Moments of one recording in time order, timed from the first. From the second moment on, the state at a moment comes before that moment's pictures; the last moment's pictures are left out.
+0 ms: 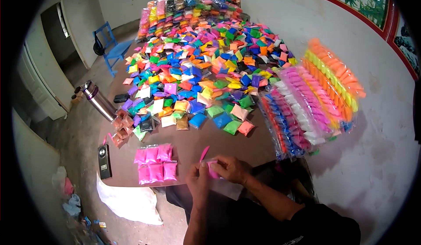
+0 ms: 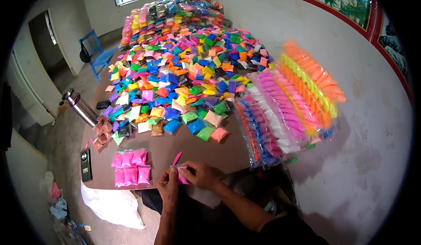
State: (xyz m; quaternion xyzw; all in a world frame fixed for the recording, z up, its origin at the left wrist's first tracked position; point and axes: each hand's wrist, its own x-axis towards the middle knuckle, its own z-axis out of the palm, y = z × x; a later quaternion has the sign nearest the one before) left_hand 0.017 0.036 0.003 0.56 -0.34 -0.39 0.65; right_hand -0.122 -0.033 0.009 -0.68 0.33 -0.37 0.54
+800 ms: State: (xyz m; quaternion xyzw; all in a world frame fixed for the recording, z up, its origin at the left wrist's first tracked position) left_hand 0.013 0.039 0.017 0.62 -0.40 -0.34 0.58; right_hand -0.114 -0.026 0.009 -0.73 0.43 -0.37 0.39
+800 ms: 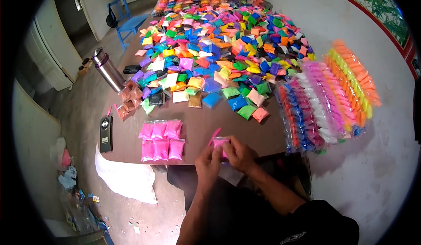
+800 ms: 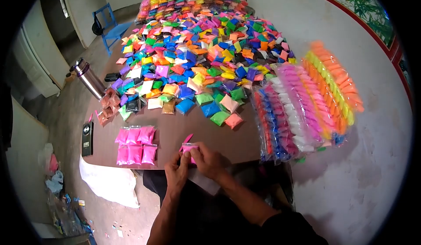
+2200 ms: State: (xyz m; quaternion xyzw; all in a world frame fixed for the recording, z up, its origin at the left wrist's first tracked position) left_hand 0.016 0.040 0.006 0.64 -0.48 -0.28 0.54; right_hand -0.130 -0.046 -0.013 -0.66 0.32 -0.41 0.54
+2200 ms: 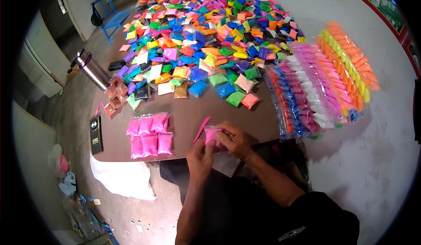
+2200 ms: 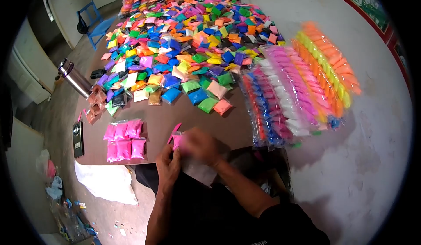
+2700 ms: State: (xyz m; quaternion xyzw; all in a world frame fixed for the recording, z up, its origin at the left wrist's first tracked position) left_hand 0.016 0.035 -0.001 0.55 -0.41 -0.41 0.60; right_hand -0.128 -0.040 -0.002 -0.63 0.31 -0.43 0.56
